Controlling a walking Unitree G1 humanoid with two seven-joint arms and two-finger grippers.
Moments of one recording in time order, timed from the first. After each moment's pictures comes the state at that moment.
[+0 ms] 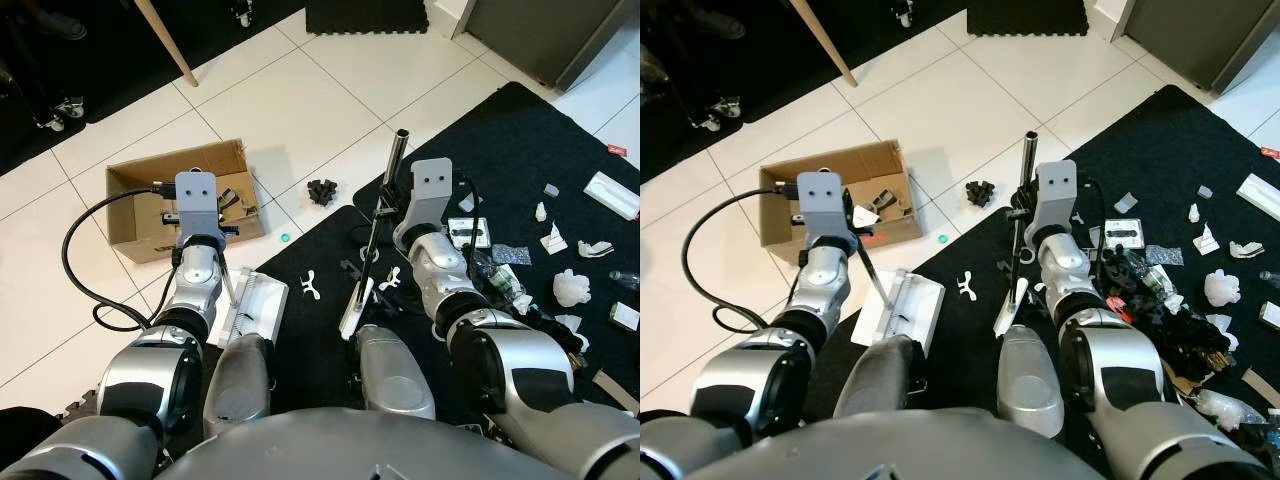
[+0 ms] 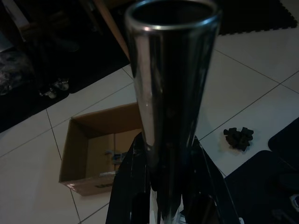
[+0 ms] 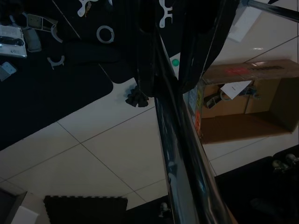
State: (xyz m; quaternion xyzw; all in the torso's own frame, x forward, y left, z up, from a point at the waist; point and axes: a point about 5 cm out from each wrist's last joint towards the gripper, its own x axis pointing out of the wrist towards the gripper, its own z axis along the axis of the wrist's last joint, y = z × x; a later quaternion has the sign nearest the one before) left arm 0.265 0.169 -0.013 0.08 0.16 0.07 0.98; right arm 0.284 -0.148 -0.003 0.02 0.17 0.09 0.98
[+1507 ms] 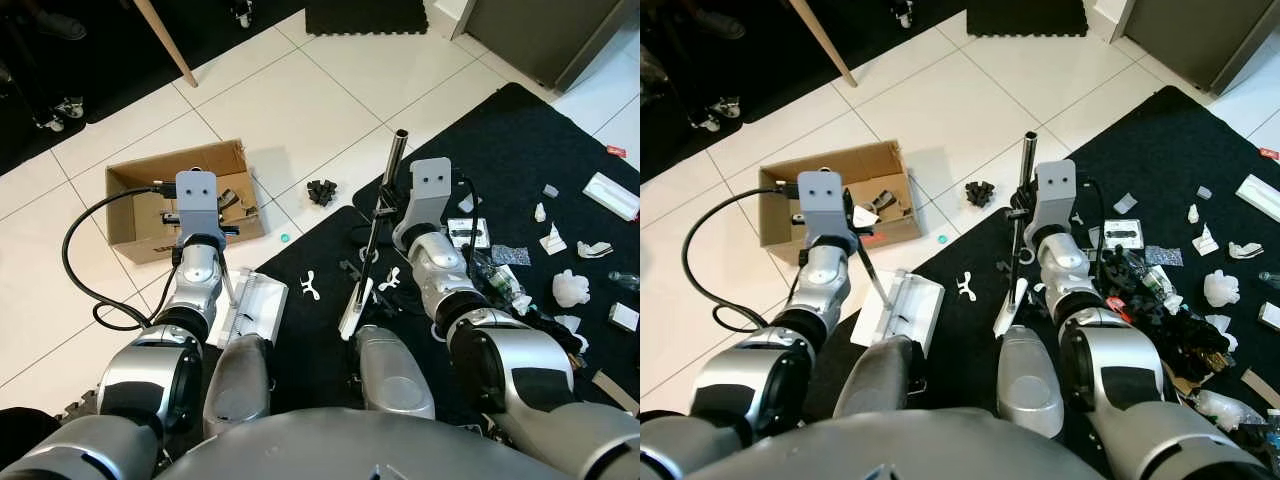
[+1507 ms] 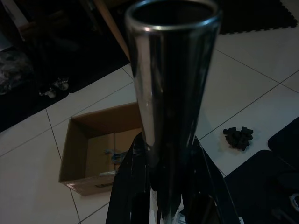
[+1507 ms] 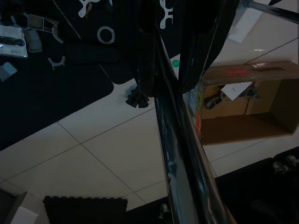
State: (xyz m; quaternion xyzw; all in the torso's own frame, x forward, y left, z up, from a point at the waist) left arm 0.265 0.168 -0.013 0.08 0.16 0.07 0.98; right arm 0.285 -0.147 -0.004 0.02 0.18 0.09 0.98
